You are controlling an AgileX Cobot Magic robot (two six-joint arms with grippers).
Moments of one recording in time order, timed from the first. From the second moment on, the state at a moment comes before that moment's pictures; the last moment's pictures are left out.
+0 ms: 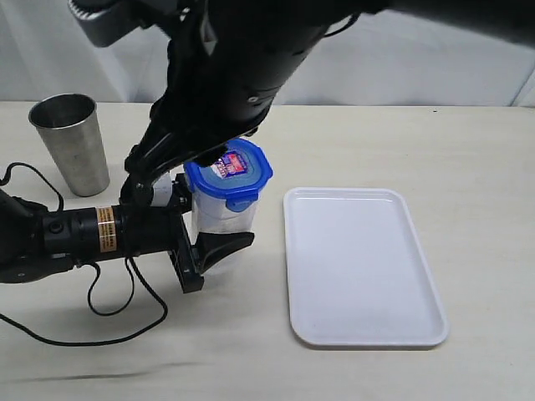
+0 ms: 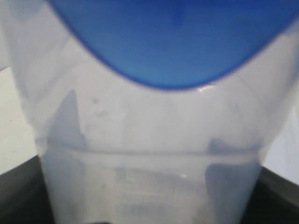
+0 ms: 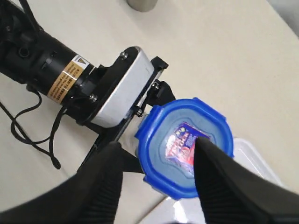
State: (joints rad) left arm -0.31 2.06 -0.71 0.97 -1.15 -0.18; right arm 0.94 1.67 -1.64 -0.25 1.04 0.06
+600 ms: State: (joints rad) left arm -0.31 2.04 -0.73 1.01 -1.18 -0.18; right arm 0.94 0.89 -0.97 -0.30 0.65 0.16
